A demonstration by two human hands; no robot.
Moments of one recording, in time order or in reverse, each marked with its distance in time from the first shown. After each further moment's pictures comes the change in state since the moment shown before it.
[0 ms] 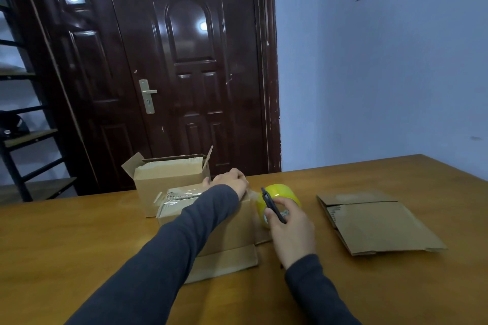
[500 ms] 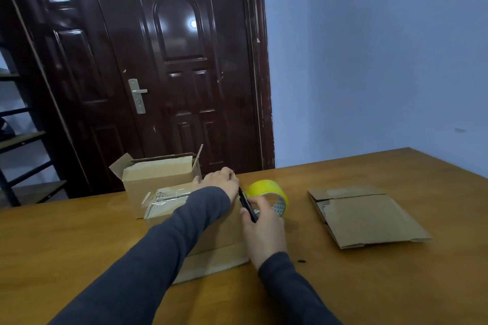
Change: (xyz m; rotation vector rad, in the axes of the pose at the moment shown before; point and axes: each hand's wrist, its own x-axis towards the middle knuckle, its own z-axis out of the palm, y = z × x) left_hand -0.002 -0.002 0.007 0.120 0.079 0.063; right_hand -0.007 -0.014 0.020 -0.024 -0.067 -0.025
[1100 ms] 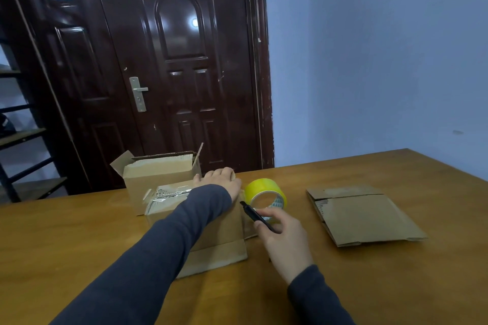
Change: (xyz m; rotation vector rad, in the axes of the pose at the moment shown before) left_hand -0.002 -0.001 0.001 0.110 -0.054 0.042; right_hand -0.021 0.017 -0.040 0.188 -0.107 -0.002
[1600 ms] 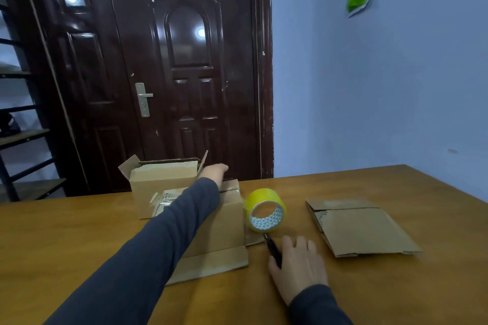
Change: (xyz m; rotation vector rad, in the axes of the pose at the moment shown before) left_hand 0.010 -0.012 -0.032 -1.002 -0.066 -0.309; right_hand -0.013 0.015 -0.009 -1.011 -0.039 0.025
